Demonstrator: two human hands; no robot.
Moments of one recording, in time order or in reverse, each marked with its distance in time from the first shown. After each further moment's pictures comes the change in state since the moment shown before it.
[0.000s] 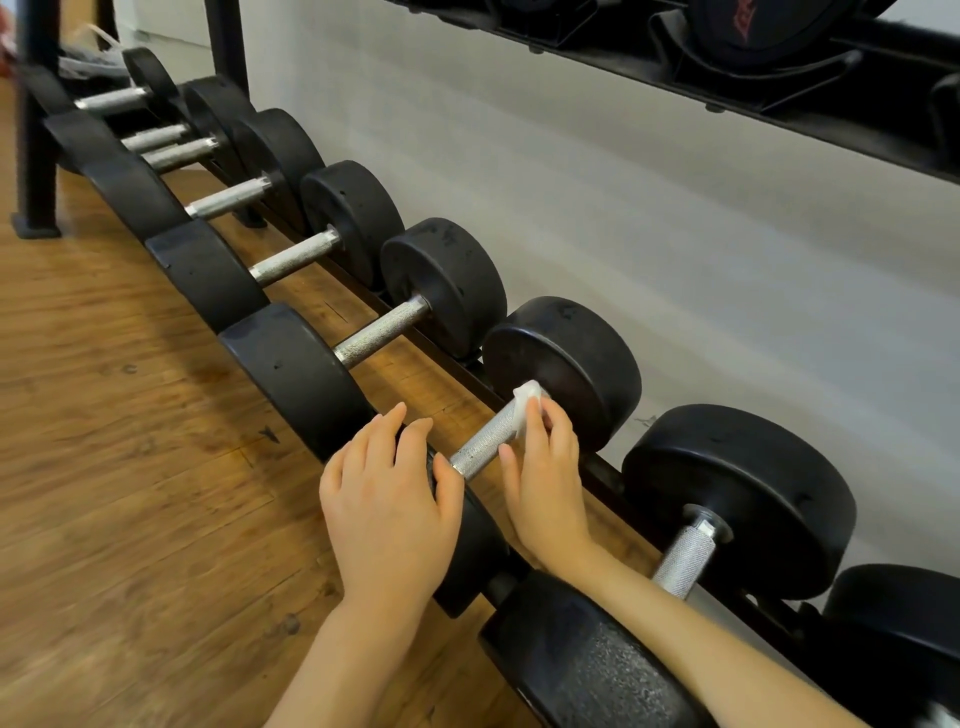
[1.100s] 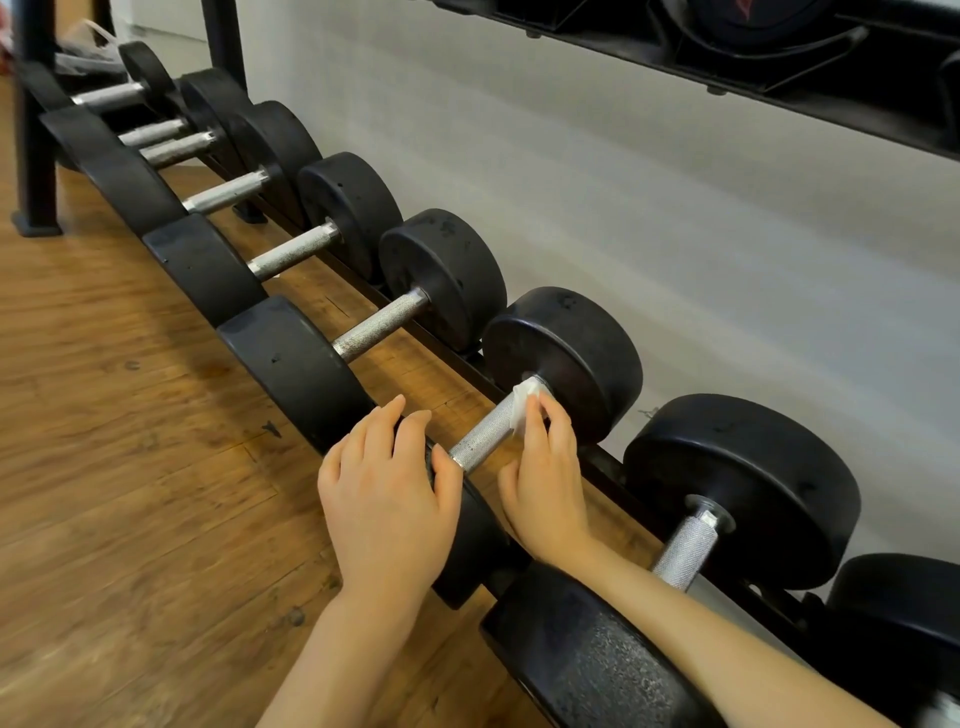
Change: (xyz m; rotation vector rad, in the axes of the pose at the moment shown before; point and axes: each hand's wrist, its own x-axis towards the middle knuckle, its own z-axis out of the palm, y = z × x) left_hand 0.001 0.000 0.000 0.005 -0.007 -0.005; right_hand -0.004 -0.003 -0.007 0.026 -0.101 0.025
